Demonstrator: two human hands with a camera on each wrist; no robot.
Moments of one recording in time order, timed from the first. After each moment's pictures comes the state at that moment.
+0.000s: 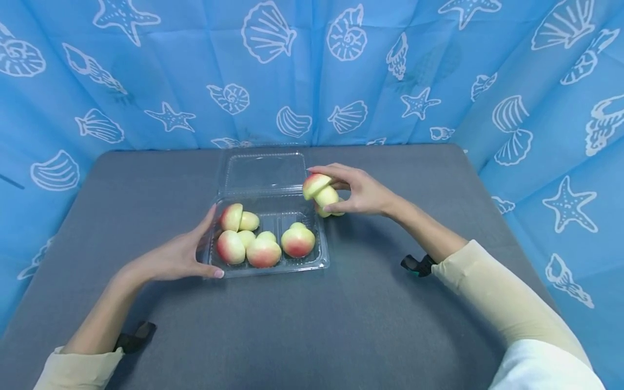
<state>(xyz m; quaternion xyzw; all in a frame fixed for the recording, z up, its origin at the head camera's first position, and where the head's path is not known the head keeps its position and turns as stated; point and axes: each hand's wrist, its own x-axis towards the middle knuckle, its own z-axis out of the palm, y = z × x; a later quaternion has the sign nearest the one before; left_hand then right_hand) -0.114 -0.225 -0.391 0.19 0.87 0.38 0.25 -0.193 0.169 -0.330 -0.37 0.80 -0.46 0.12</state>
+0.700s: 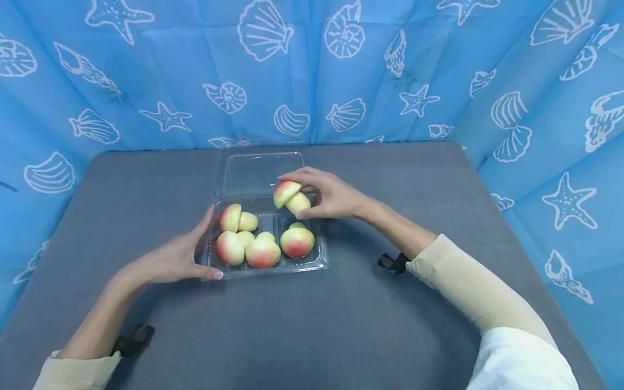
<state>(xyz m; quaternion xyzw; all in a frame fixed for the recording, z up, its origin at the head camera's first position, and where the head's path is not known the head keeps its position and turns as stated) -0.116 -0.224 -0.394 0.19 0.87 0.37 0.25 -0.215 0.130 -0.368 -0.42 0.79 -0.44 0.13</state>
